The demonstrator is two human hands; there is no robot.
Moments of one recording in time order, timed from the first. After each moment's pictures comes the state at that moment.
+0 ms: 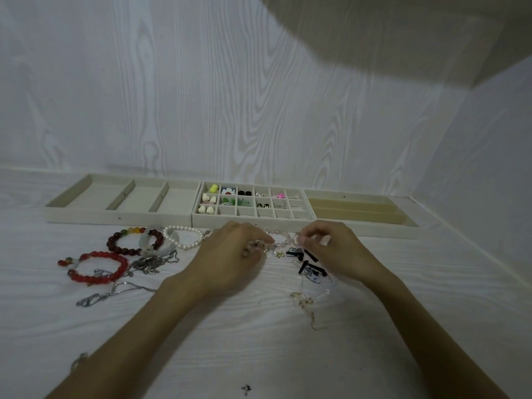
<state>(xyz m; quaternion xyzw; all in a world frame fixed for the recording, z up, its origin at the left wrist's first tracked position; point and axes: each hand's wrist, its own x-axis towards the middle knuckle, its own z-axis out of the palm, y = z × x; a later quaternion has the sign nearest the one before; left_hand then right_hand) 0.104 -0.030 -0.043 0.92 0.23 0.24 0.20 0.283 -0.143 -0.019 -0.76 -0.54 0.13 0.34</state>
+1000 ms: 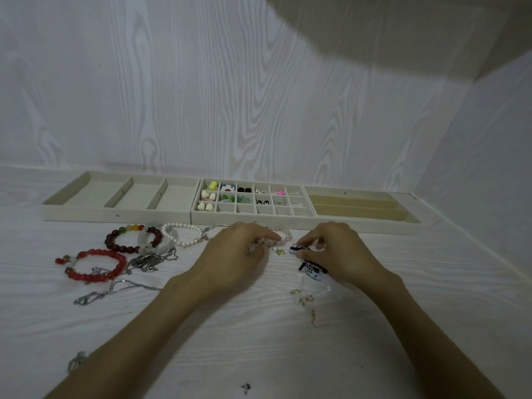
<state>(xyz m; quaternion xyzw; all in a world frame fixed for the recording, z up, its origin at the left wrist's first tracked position) 0.107 -0.040 -0.039 0.91 0.24 0.24 0.24 0.282 -0.142 -0.026 -0.81 -0.56 0.03 0.20</state>
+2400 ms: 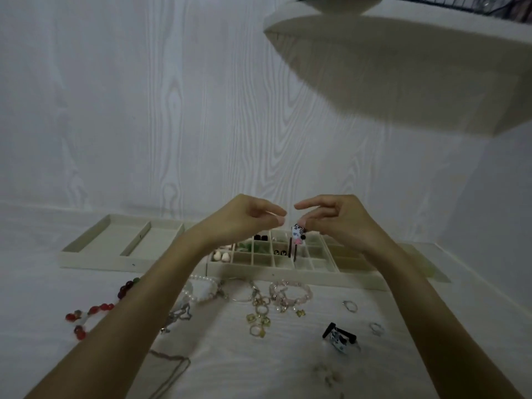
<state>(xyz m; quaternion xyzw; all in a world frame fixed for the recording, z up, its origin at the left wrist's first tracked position) 0.116 0.037 0.050 0.84 0.21 0.24 0.43 0.280 -0.081 0.069 -0.68 -0.55 0.18 0.46</state>
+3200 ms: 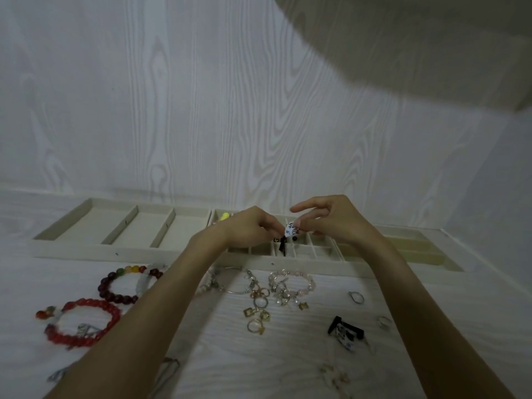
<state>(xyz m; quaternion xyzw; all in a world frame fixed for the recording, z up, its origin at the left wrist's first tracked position) 0.161 0.073 -0.001 0.89 0.22 0.11 0.38 0.301 -0.048 0.033 -0.72 -0.50 0.22 0.42</state>
